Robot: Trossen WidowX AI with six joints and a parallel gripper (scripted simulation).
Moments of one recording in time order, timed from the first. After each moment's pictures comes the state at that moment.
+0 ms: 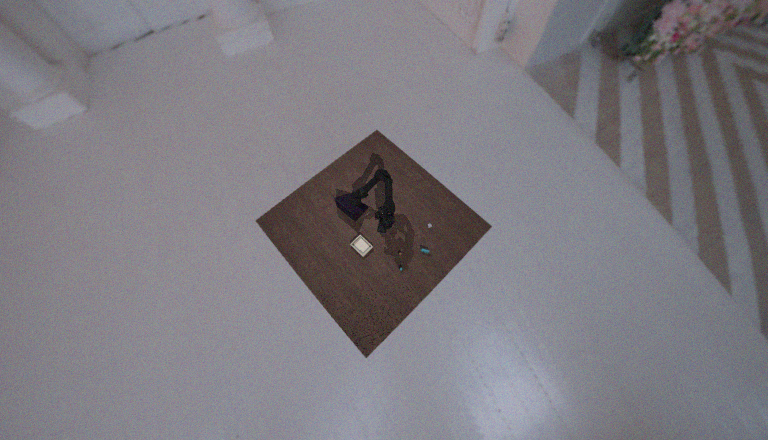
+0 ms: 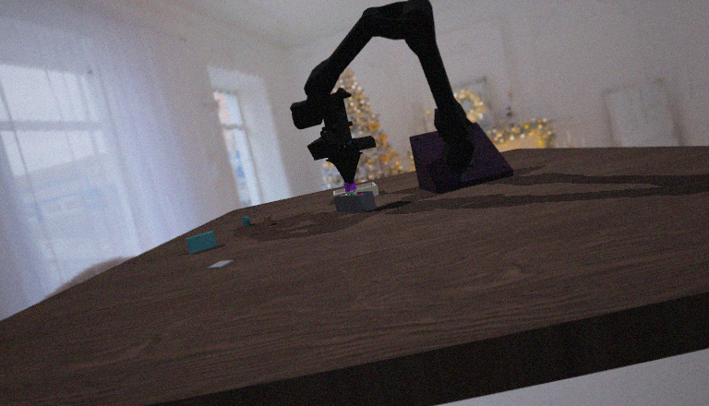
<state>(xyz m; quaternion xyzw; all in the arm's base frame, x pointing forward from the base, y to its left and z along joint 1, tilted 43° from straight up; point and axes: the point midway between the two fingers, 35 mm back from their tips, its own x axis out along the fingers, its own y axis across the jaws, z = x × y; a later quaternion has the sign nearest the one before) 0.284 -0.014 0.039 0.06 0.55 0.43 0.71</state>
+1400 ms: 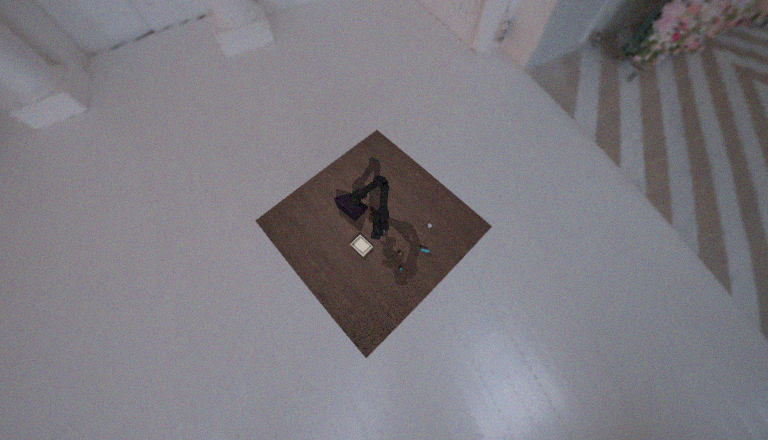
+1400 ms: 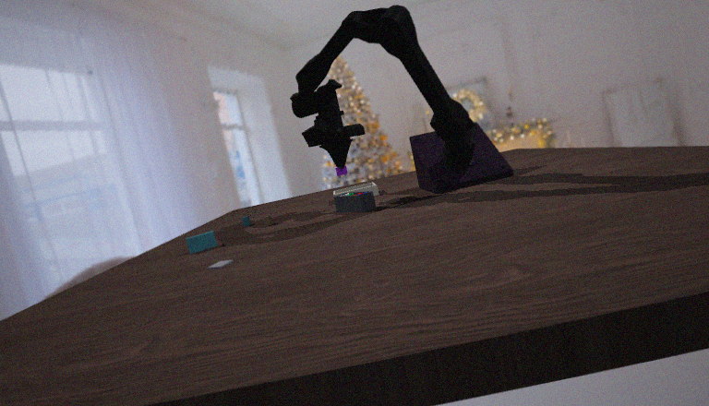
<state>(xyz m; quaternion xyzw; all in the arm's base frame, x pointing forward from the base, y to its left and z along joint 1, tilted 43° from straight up) 0.294 -0.094 0.017 0.05 0.56 0.42 0.71</state>
